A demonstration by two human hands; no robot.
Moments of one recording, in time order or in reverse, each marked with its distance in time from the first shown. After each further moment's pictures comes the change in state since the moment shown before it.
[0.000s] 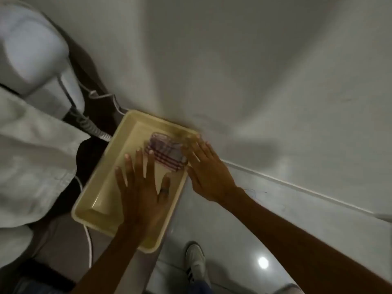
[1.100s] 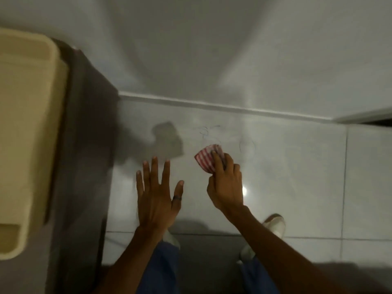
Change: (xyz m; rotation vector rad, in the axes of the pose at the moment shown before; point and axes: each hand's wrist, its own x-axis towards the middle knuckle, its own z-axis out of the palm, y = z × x) left_hand -0.173 0.167 0.233 -0.087 -0.366 0.250; right_hand -0.315 0.152 0.146 0.121 -0.102 0.930
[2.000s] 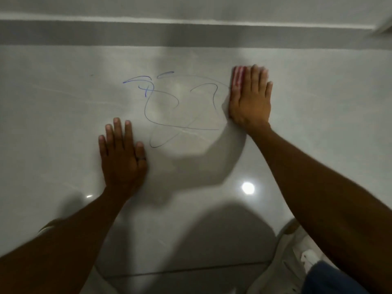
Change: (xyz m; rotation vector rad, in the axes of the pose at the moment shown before) left_hand 0.104 0.018 0.348 0.123 0.306 0.065; right_hand 0.227 0.324 0.126 -0.153 0.325 0.113
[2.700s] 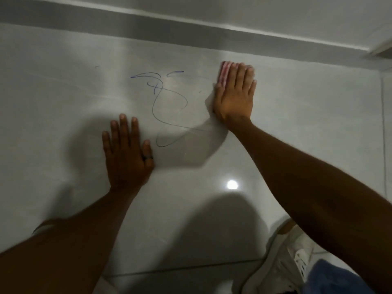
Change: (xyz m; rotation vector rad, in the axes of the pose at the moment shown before) left_hand 0.003 -0.007 0.000 -0.067 0.006 0.003; right_hand 0.009 -0.073 0.003 -0.090 -0.060 -0.048
